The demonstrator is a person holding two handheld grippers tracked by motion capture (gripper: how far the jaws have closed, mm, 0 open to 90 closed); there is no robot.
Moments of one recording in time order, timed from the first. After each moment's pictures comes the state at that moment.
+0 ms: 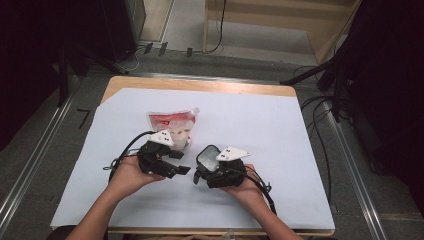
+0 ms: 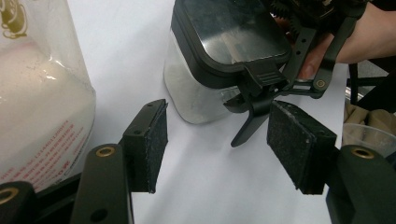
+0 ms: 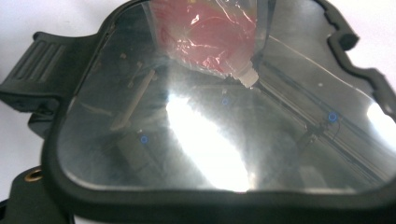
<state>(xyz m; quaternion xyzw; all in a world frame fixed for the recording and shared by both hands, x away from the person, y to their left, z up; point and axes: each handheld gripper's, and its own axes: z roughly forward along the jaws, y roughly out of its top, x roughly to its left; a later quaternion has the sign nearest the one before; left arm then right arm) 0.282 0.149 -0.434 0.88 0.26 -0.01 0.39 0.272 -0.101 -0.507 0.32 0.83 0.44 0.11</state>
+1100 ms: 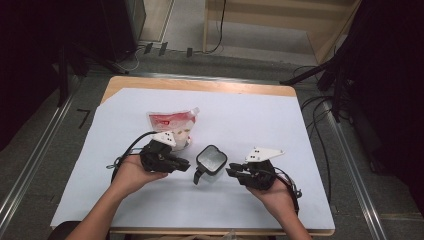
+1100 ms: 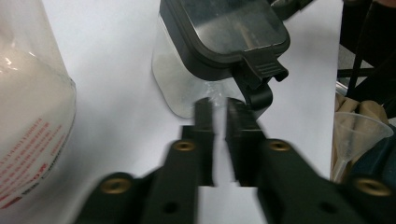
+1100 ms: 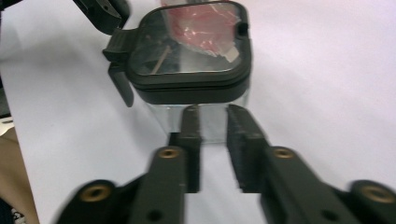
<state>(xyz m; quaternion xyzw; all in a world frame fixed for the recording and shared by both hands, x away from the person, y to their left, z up) 0.287 0.144 -0.442 0.89 0.26 -0.05 0.37 0.253 -0.169 -0.463 0.32 0.84 0.44 0.06</state>
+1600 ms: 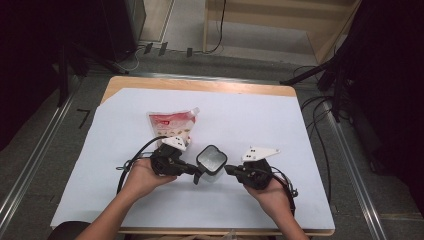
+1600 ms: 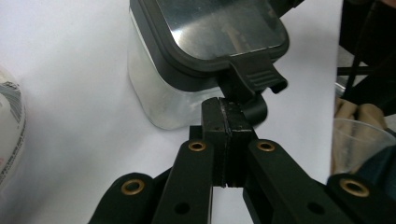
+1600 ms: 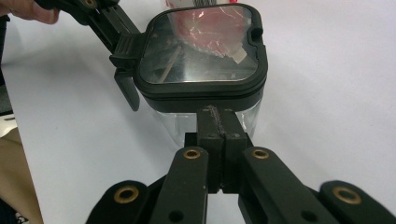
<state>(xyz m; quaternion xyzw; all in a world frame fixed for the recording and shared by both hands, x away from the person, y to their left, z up) 0.284 0.121 -0.455 0.89 0.26 -0.05 0.36 0.253 -0.159 -0.462 0.32 0.84 0.43 0.06</state>
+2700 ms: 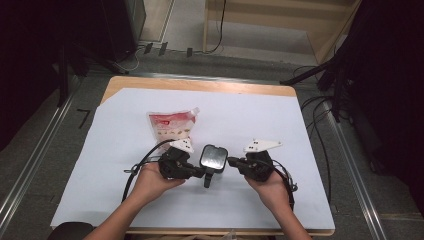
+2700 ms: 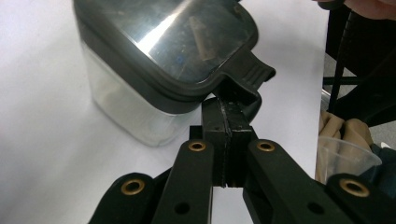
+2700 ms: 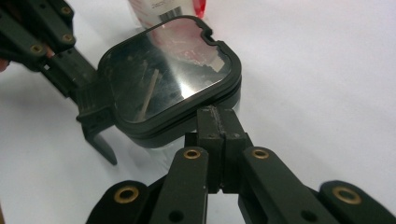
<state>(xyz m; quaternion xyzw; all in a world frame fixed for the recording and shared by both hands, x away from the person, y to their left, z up) 0.276 0.100 -0.456 0.88 0.26 -0.07 0.38 0.273 -0.163 -0.460 0.35 0.83 0.43 0.07</state>
